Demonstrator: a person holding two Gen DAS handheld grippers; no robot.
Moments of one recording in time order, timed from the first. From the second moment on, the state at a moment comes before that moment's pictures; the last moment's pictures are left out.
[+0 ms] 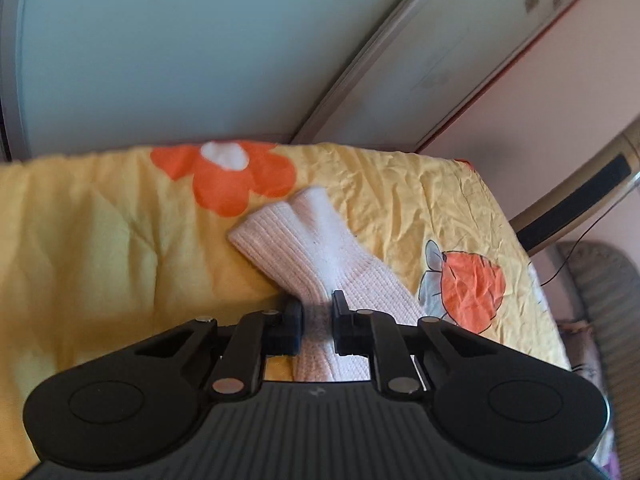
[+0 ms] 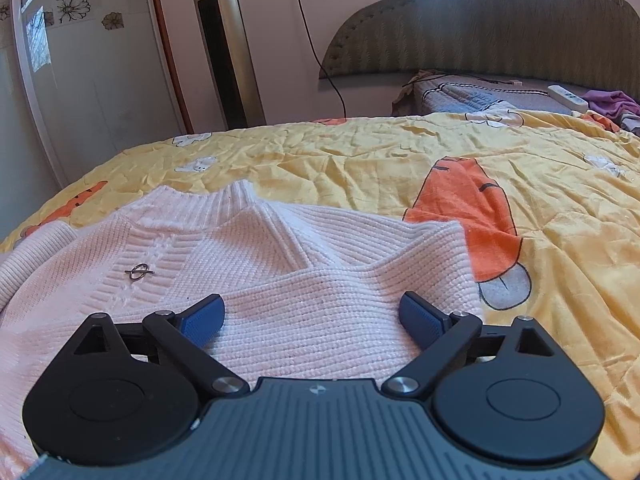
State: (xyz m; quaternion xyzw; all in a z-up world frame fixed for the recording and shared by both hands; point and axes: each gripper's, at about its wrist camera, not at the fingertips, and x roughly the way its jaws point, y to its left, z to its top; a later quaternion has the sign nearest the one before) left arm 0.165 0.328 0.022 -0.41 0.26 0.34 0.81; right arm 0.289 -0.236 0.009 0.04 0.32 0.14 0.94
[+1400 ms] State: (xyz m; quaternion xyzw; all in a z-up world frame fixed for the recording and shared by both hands) left arm 0.135 0.256 -0.030 -0.66 0.15 0.14 0.73; right arm 0.289 -0.213 0.008 -0.02 0.33 0.12 0.94
